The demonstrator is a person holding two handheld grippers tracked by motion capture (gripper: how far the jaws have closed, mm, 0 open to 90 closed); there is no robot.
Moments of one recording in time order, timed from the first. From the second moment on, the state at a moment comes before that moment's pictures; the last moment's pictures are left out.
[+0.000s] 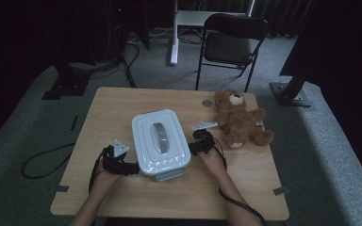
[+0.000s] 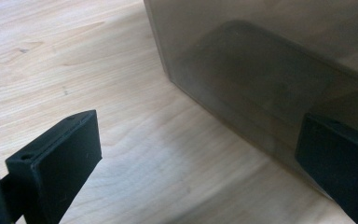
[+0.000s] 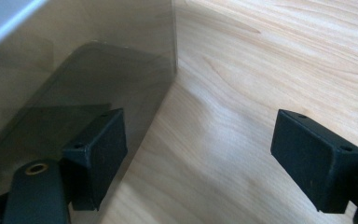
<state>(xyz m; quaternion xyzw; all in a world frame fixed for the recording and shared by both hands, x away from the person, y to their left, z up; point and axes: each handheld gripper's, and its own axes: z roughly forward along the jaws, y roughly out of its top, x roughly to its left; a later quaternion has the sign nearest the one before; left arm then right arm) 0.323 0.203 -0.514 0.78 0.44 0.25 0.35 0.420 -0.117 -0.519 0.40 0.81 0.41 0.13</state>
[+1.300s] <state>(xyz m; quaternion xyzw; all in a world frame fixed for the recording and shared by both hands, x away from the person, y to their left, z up) 0.286 0.217 -0.484 0.81 0.41 0.19 0.37 0.355 -0.197 -0.548 0.40 0.80 0.41 0.19</state>
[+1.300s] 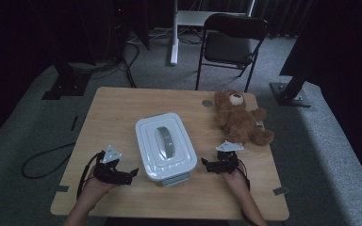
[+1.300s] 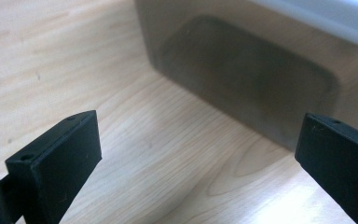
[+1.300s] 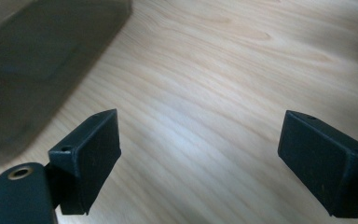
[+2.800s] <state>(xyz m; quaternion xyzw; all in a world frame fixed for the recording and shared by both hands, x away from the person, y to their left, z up) 0.314 0.129 -0.423 0.83 0.34 0.16 0.40 0.298 -0.289 -0.562 0.51 0.75 0.35 0.24</state>
